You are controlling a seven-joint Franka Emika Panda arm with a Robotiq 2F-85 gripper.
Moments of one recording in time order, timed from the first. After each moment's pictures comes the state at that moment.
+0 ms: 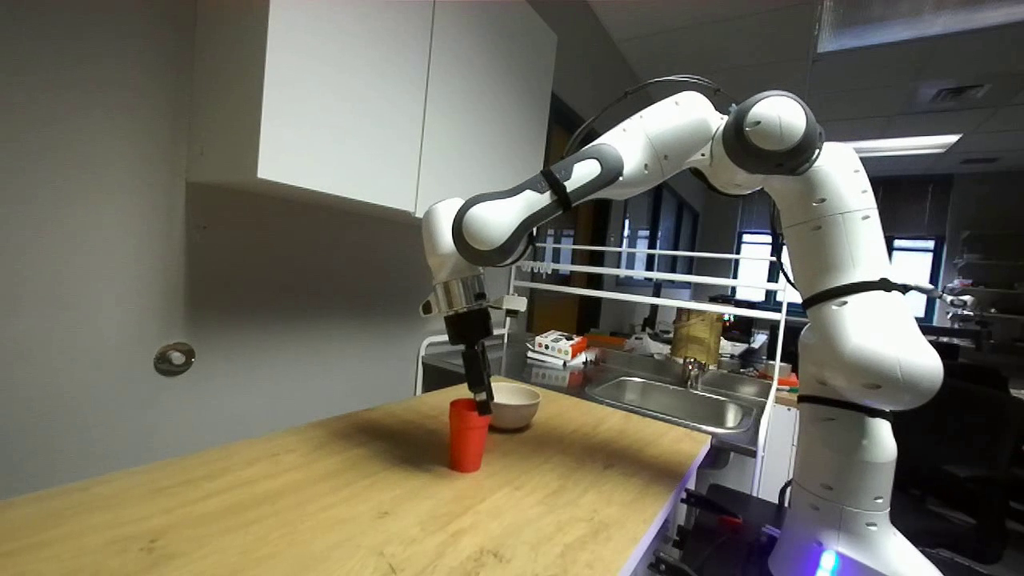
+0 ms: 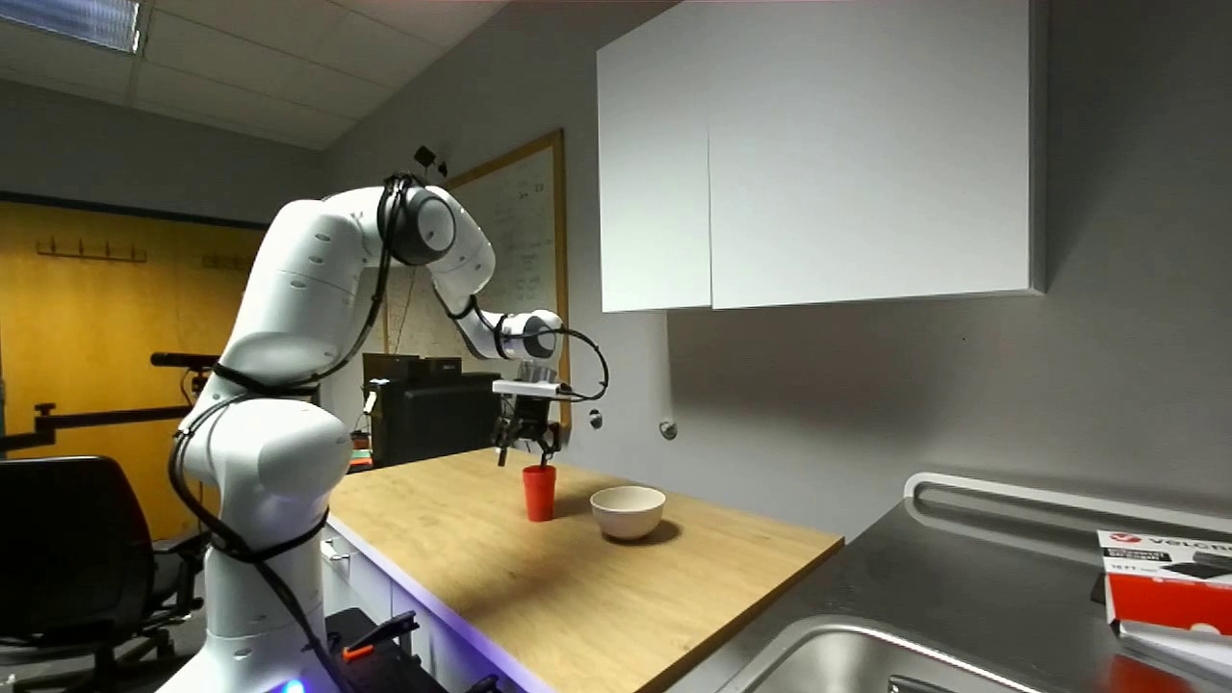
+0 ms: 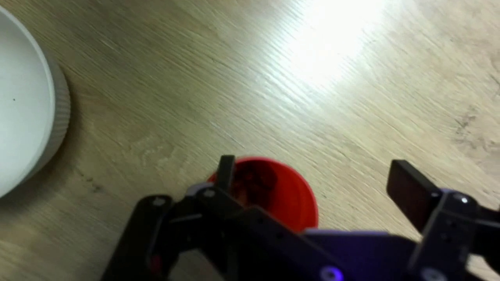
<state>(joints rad) 0.20 0.29 0.17 -1.90 -0.05 1.86 -0.21</state>
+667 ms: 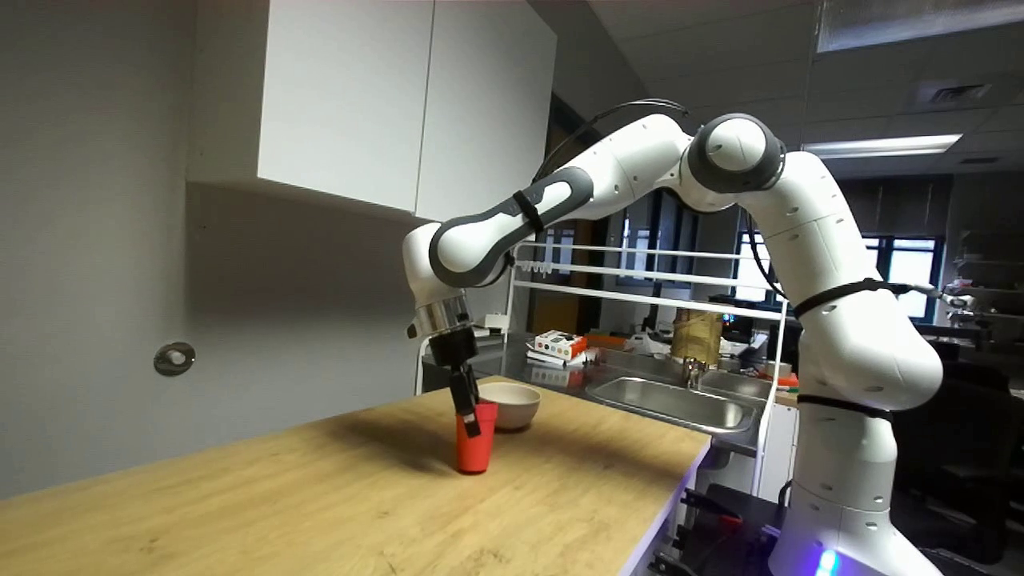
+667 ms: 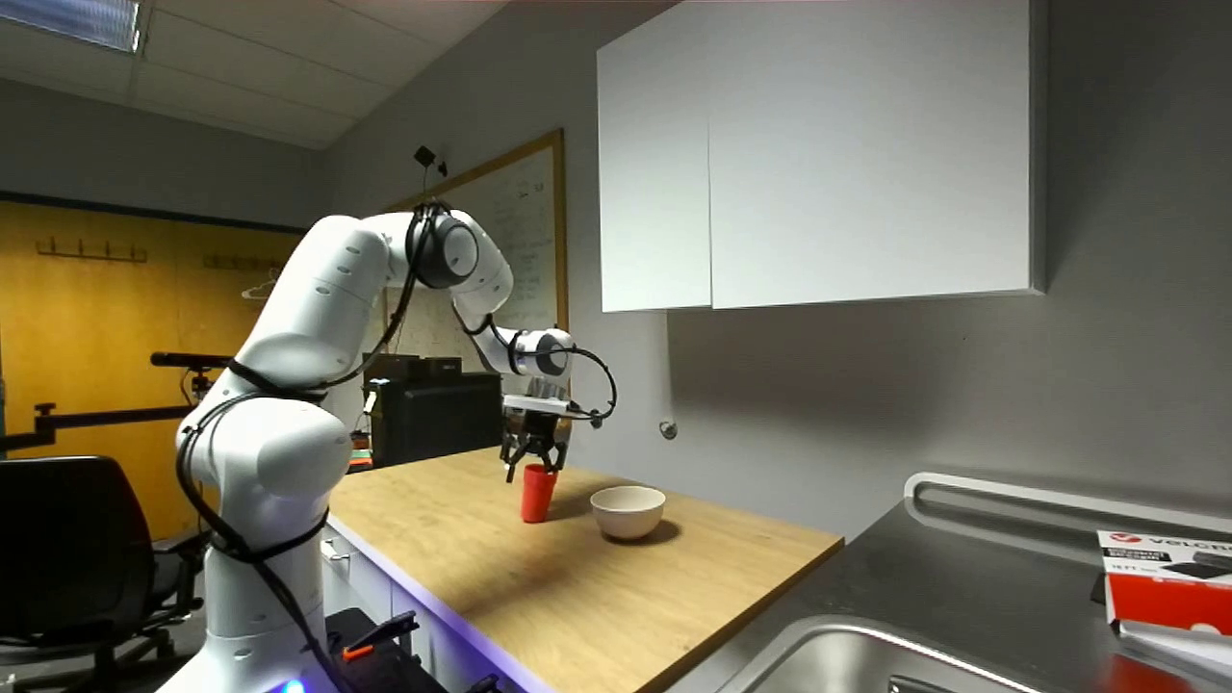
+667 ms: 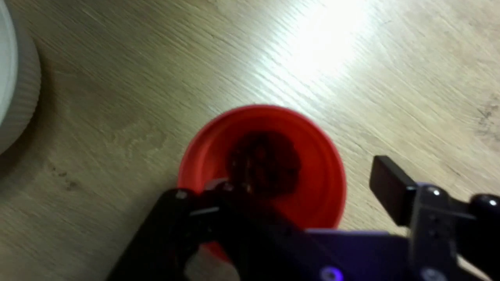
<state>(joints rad) 0.19 0.43 0.17 -1.79 -0.05 1.82 -0.23</state>
